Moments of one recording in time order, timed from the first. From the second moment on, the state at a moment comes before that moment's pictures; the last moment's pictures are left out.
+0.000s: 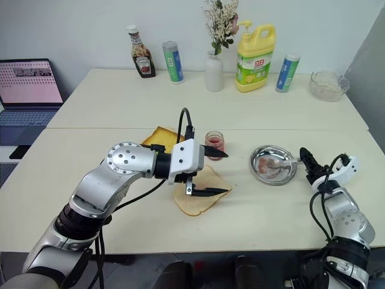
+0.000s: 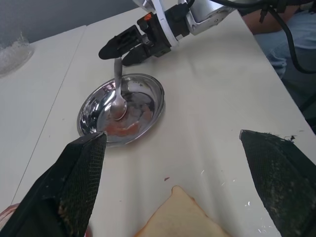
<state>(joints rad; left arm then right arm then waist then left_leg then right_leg) -0.66 0.59 -0.35 -0.36 -0.25 0.50 -1.04 -0.33 -0.34 -0.60 0.22 0.88 0.62 0.27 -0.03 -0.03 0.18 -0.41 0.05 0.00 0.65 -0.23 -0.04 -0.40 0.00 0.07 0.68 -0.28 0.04</state>
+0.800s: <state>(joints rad) -0.64 0.60 -0.34 -0.34 -0.22 0.49 -1.04 -0.37 -0.33 -0.61 0.22 0.98 0.69 0.29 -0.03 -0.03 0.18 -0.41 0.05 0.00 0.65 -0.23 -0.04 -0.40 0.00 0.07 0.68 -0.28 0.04</state>
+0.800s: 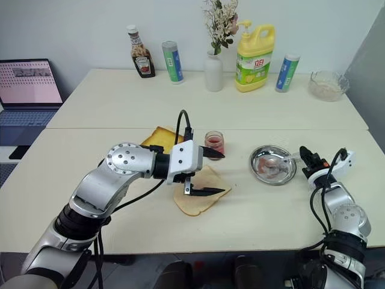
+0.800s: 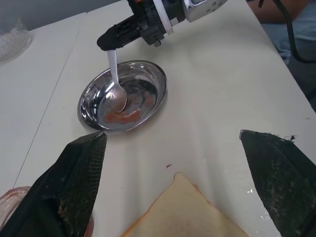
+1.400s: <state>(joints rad) -0.50 0.76 -0.03 -0.38 -0.31 0.73 -0.89 -0.70 -0.44 -0.19 -0.19 0.91 0.78 0.22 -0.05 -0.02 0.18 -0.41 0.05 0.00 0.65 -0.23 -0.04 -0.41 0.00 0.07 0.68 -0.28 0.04</state>
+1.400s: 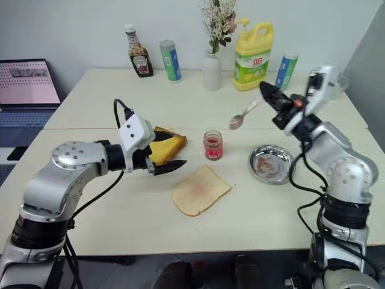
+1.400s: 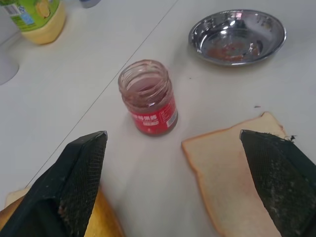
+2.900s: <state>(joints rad) -0.44 0.83 -0.04 -0.42 -0.33 0.75 -0.86 -0.73 -0.30 0.24 0.19 0.04 0.17 0.61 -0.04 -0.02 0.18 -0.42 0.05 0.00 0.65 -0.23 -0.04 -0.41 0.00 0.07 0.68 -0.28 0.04</state>
